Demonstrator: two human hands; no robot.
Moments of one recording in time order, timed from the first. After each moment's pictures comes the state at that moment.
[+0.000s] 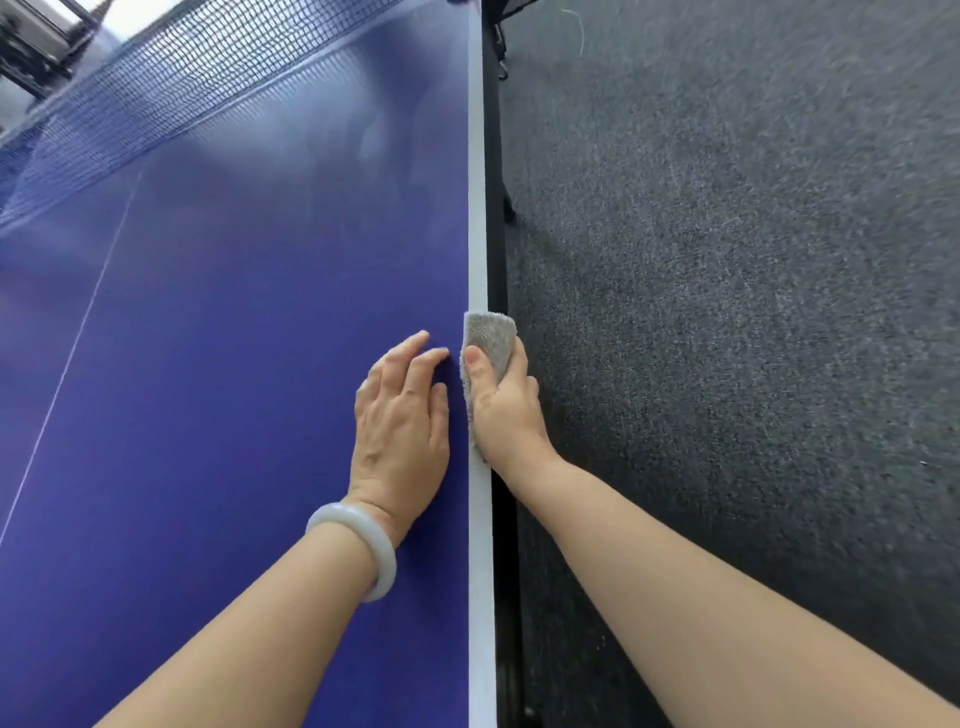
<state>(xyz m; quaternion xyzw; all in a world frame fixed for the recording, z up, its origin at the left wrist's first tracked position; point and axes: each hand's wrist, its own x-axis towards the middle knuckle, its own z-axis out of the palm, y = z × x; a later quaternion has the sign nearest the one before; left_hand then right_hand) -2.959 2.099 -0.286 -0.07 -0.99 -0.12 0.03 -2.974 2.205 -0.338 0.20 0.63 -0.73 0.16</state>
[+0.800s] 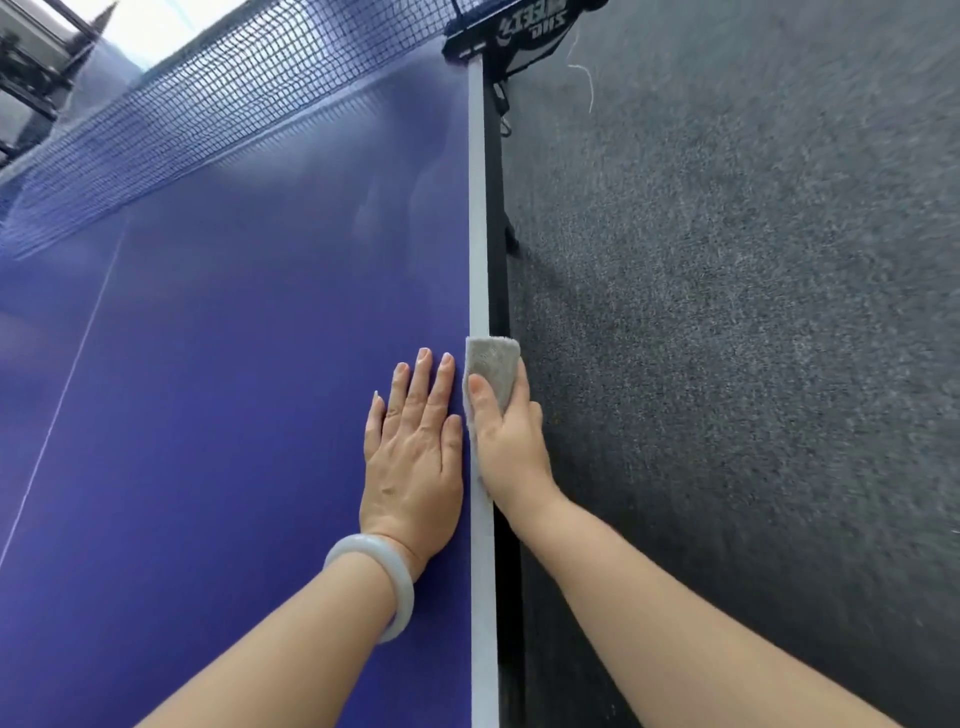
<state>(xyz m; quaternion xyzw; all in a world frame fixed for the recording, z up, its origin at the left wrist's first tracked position) -3.056 2.119 -0.297 -0.06 -1.00 -0.04 -0.06 -3.068 2.218 -0.337 0.22 0.61 -0.75 0.14</state>
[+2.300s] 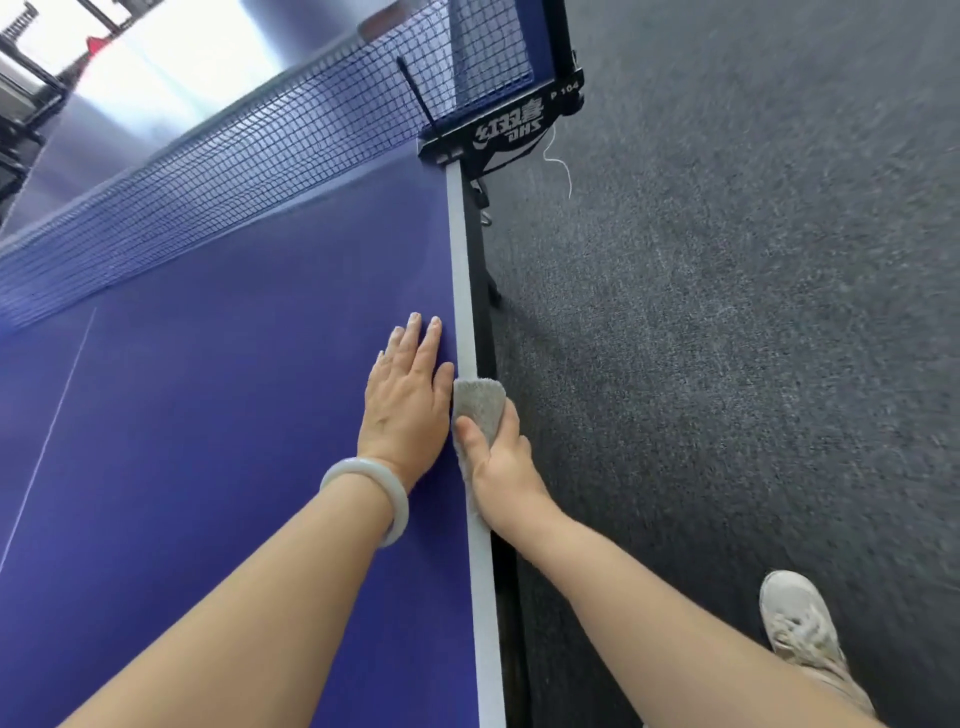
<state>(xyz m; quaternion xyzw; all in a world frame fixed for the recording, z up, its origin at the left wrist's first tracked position) -3.248 2.146 -0.285 -0.08 -0.99 -0.07 -0.06 -3.177 2.241 -0.332 0.18 0.66 -0.70 0.20</state>
